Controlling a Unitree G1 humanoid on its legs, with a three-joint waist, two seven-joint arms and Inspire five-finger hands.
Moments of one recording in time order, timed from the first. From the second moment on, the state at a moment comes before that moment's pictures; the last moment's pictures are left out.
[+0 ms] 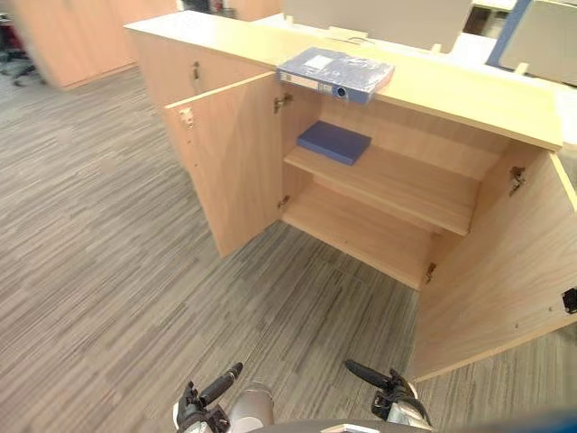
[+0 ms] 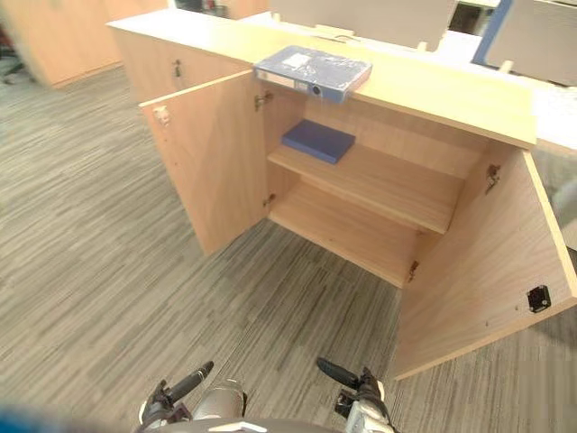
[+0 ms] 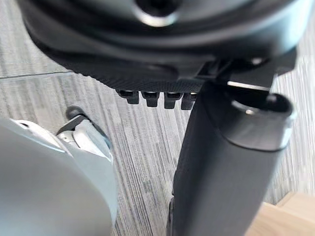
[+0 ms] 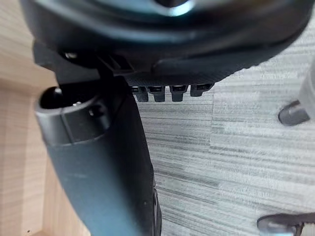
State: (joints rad) left arm 0.09 -0.04 0.44 0.99 -0.23 -0.11 0.16; right arm -0.01 0.07 -0.25 1.02 0.16 0.02 -0.20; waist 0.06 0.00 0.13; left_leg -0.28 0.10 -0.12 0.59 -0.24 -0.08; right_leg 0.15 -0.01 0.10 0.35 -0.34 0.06
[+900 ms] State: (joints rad) left arm 0.08 -0.03 0.41 1.02 -0.24 -0.11 0.12; right arm 0.05 0.01 -0.38 1.05 0.12 0.02 -0.19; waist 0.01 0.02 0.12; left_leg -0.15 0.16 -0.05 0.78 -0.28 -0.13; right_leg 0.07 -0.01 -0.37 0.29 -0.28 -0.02
